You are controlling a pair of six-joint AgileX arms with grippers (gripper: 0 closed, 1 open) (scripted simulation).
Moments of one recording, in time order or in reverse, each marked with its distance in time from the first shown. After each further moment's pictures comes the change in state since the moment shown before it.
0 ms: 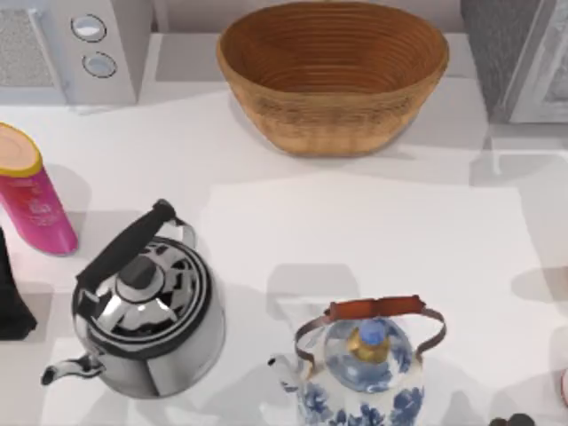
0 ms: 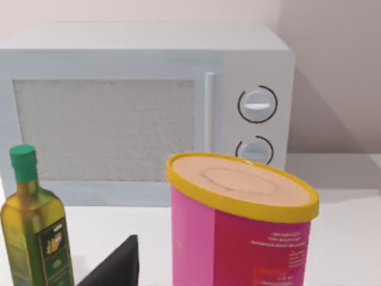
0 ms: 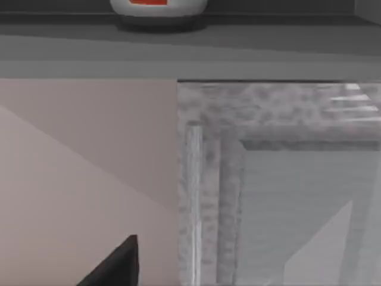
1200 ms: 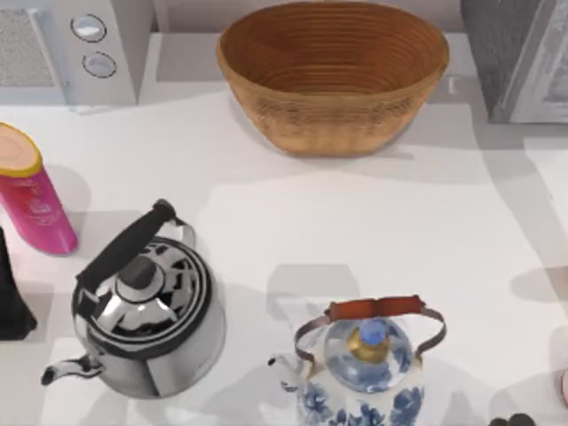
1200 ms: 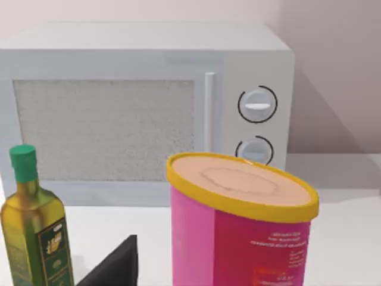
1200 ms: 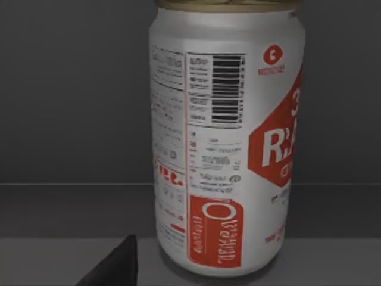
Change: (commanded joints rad) left arm 0.000 0.000 0.000 0.000 0.000 0.000; right arm 0.069 0.533 0.667 -0.118 0.081 0.005
